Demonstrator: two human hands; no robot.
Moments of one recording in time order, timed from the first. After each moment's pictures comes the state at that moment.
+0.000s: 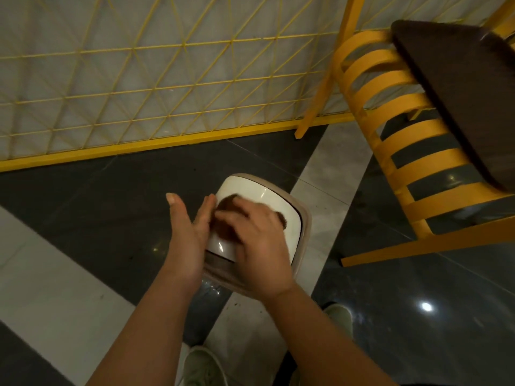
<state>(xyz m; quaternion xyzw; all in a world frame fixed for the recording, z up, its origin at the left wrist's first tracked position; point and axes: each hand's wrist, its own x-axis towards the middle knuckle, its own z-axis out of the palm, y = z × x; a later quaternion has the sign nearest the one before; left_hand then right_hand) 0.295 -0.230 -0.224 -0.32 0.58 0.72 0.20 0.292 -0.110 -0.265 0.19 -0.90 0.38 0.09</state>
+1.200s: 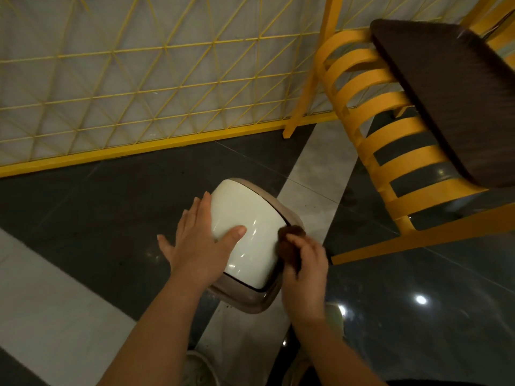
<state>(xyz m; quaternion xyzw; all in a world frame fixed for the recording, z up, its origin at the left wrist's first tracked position) 0.285 -0.206 -0.260 -0.18 0.93 0.28 0.17 0.339 -0.037 -0.305 -0.19 -0.85 0.49 0.01</state>
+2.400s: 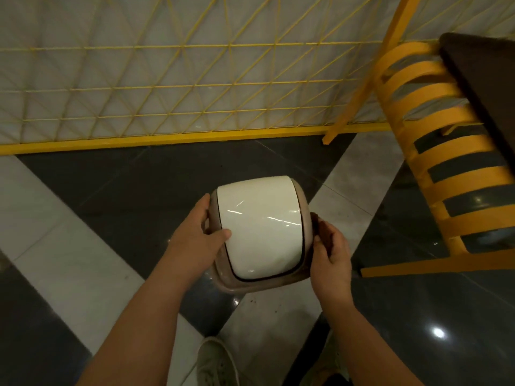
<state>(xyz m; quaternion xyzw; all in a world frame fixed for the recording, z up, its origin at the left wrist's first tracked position) 0.314 -0.282 -0.229 -0.27 0.77 0.56 0.16 0.310 -0.065 -0.295 -0.20 -0.80 0.56 -0.07</state>
